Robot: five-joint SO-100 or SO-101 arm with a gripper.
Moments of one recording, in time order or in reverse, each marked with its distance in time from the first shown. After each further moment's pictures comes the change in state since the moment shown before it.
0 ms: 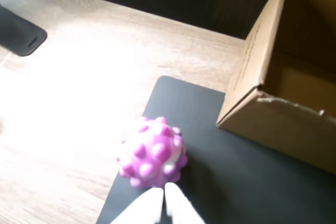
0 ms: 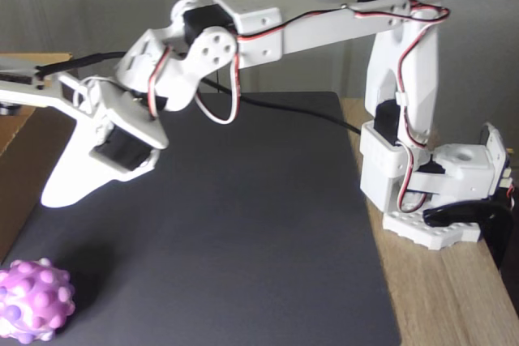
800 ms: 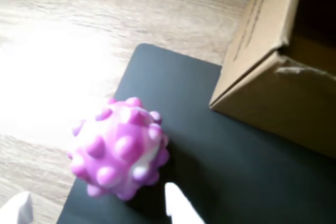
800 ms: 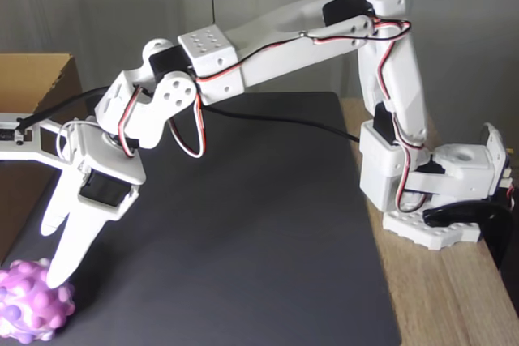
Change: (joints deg) arm 3.3 -11.9 -3.3 -2.2 2.7
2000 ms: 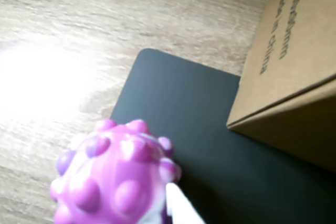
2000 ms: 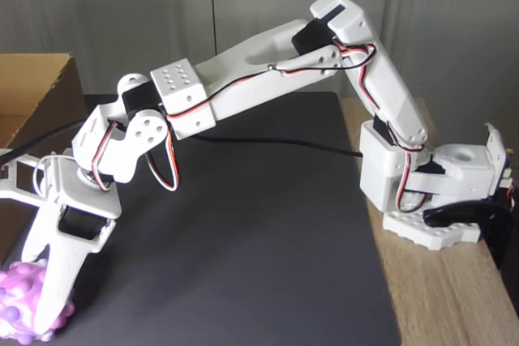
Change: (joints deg) arm -1.8 -14.2 -12.1 -1.4 0.0
